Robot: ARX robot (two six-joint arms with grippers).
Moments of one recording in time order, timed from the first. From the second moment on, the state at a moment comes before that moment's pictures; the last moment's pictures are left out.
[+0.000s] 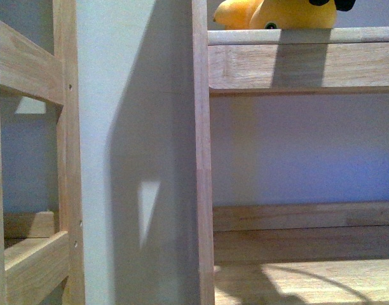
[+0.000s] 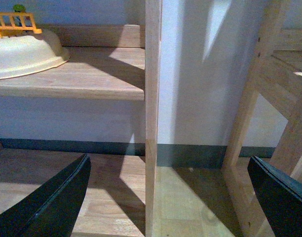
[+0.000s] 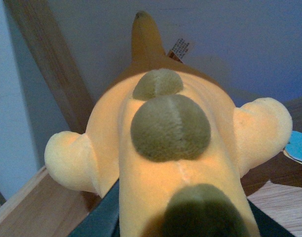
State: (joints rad) left arm 0.00 0.00 0.01 0.00 0.00 -0.01; right arm 0.29 1.74 2.00 0.02 0.30 0.23
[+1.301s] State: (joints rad) left arm 0.00 0.00 0.01 0.00 0.00 -0.01; right arm 0.31 0.73 0.83 0.50 0.51 -0.17
